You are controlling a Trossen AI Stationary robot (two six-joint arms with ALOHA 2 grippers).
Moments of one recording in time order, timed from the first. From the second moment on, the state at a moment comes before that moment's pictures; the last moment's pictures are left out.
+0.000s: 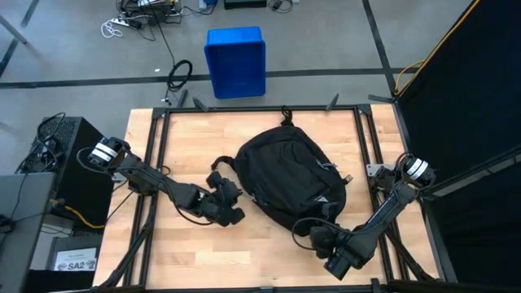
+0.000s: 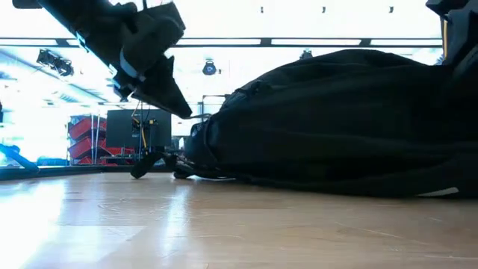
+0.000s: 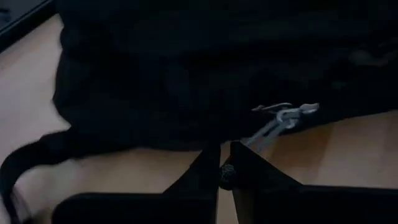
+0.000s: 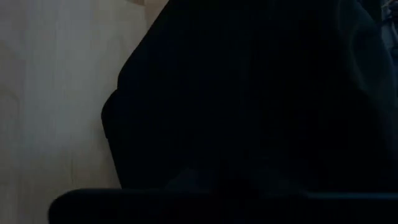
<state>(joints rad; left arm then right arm) -0.43 1.56 0.88 -0.27 -0.73 -0.72 0.89 1.83 1.22 -1.04 0.79 0.87</state>
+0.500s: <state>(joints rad) -0.44 1.56 0.88 0.49 -0.37 -0.33 0.91 1.83 1.39 -1.02 0.77 0.67</state>
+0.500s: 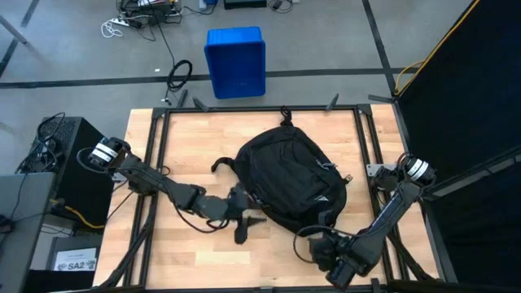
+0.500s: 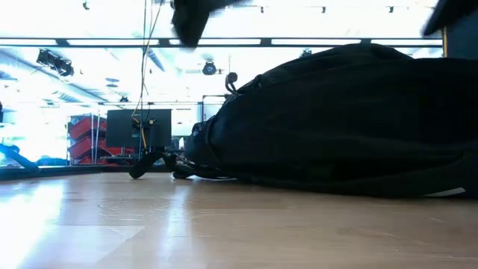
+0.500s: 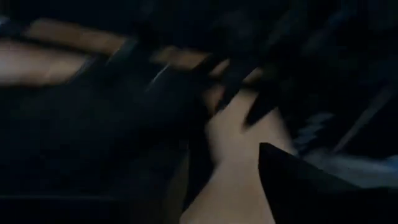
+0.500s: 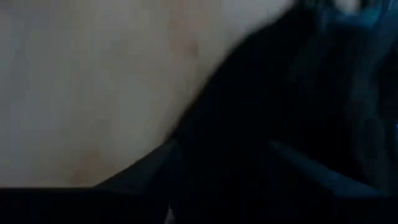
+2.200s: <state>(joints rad) 0.05 0.38 0.01 0.50 -0.18 -0.11 0.42 0.00 0.15 -0.08 0.44 -0.21</state>
